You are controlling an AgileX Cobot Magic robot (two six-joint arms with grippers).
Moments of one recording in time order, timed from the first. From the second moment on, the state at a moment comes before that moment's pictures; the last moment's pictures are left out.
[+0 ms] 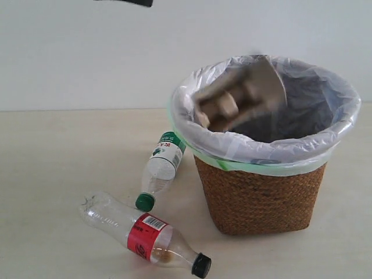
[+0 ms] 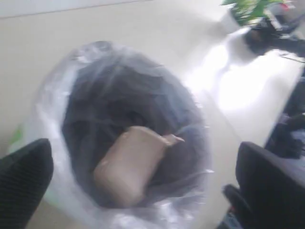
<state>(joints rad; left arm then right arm) -0.38 1.78 -2.03 -0.70 1.21 0.10 0.11 0.00 0.00 0.18 0.34 -0.13</state>
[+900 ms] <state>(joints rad) -0.38 1.72 -1.55 -0.15 1.22 0.07 0.11 0.00 0.00 0.18 0.34 -0.13</state>
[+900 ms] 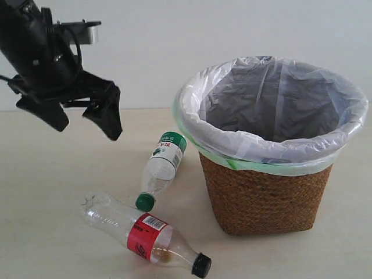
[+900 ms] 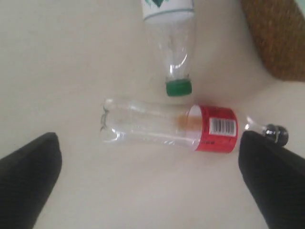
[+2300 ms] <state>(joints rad) -0.38 1.74 -1.18 -0.32 0.87 1.25 0.11 0.00 0.00 0.18 0.34 -0.13</state>
